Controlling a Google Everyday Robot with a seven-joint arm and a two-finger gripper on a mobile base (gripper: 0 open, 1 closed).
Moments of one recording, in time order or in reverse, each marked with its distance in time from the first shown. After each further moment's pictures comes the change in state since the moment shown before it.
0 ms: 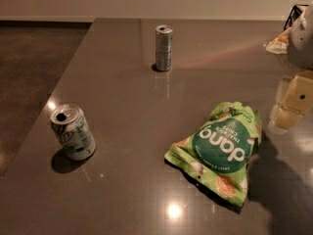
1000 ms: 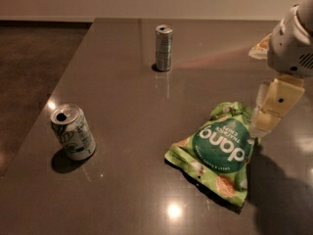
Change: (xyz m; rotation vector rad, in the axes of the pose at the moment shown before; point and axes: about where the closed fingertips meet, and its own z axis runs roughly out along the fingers) arm -0.027 0.007 0.017 -0.038 -0.057 -0.011
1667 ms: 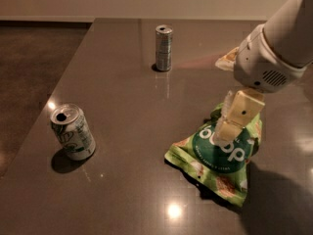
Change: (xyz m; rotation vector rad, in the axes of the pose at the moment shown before) arm -0.053 0.024 0.030 -0.054 -0.171 -0.032
